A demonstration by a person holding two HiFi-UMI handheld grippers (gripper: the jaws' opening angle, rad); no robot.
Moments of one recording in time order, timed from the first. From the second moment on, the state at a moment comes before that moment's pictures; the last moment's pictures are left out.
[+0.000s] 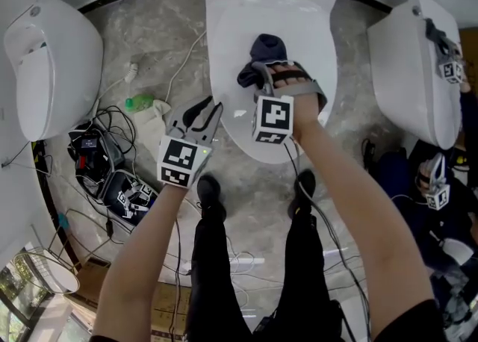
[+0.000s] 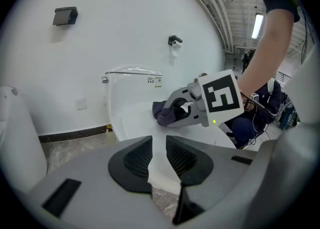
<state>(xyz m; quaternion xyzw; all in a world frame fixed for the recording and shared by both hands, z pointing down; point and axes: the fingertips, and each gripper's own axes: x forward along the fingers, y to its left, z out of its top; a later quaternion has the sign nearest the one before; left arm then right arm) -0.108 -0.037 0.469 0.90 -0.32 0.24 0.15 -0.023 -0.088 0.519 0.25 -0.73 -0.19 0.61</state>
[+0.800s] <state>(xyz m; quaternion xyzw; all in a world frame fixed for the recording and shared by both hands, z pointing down) -0.096 -0.023 0.469 0.91 -0.32 0.25 0.14 -0.049 0.038 0.528 0.22 -0.76 -0.16 0.59</state>
